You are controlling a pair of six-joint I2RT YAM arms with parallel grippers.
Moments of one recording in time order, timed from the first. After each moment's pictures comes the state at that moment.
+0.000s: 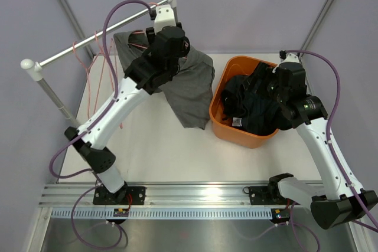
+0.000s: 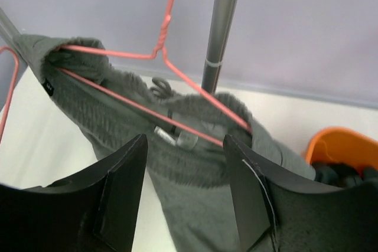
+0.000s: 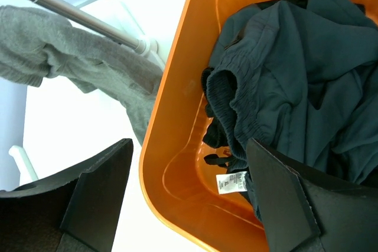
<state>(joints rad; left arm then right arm) -0.75 1.65 2.01 -0.64 -0.83 -0.33 0.27 1.09 1.27 -0.64 0.03 0.55</state>
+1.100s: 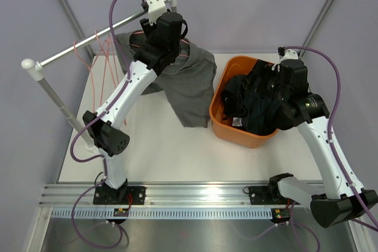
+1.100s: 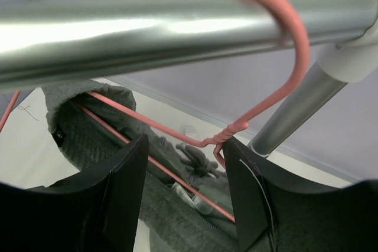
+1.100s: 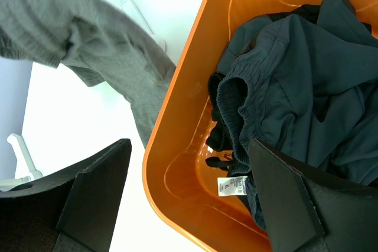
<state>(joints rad) -0.59 1.91 2.21 -0.55 -0.94 -0.39 0.27 1.11 1.31 -0.64 -0.02 0.48</state>
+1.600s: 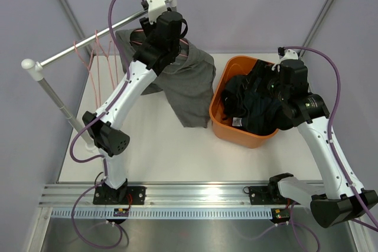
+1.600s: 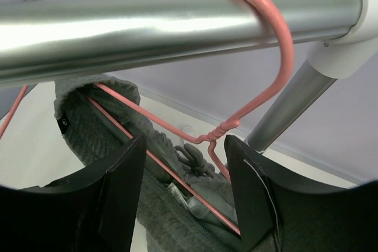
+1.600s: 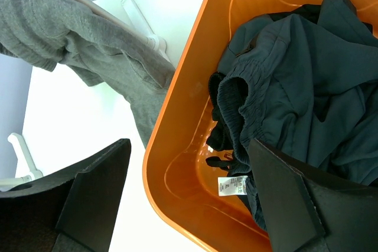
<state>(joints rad) -0.60 1.90 2.20 -0.54 -0.94 -0.39 0.27 1.10 1.31 -0.64 -0.02 0.48</state>
